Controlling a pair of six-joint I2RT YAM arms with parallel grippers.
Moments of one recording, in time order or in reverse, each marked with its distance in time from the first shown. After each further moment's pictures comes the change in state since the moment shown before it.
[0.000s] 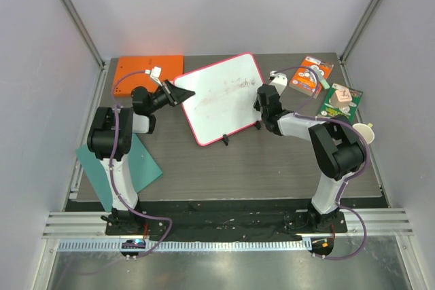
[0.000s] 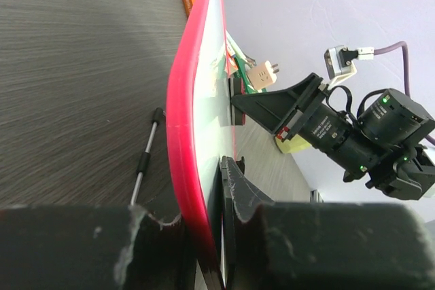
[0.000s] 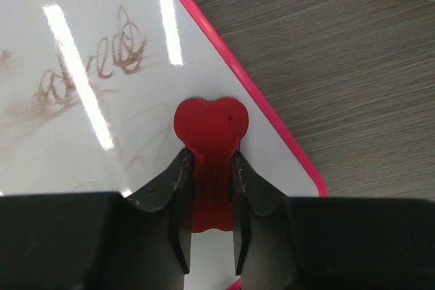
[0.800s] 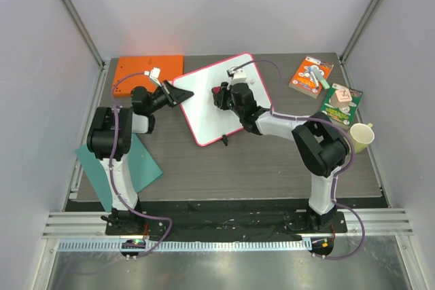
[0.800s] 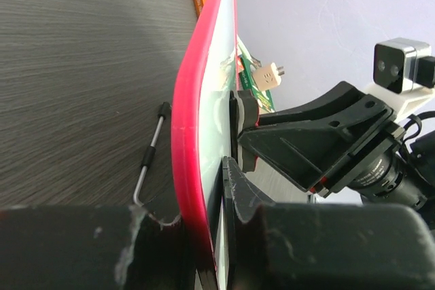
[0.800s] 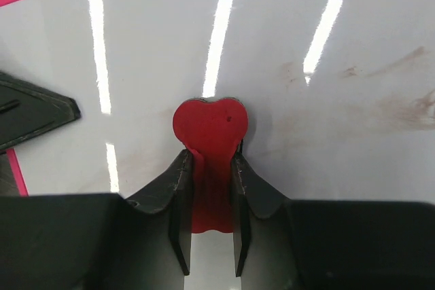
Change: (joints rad) left arm 0.005 -0.003 0.000 -0.042 -0.007 -0.008; right arm 0.203 0.106 0.172 0.112 -0.298 -0.130
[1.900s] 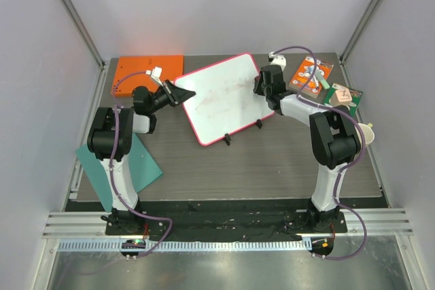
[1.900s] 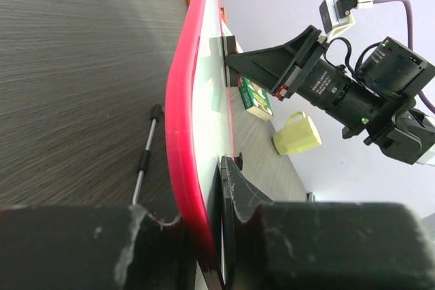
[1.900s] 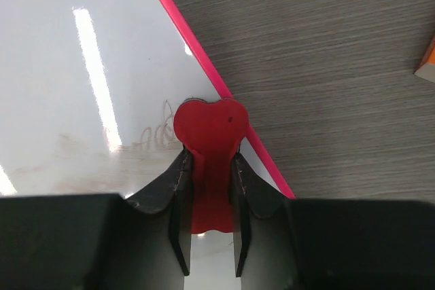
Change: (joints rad) left arm -0.014 -0.005 0.000 0.006 -0.008 -0.002; right arm -0.311 0.016 0.117 -0.290 0.086 0.034
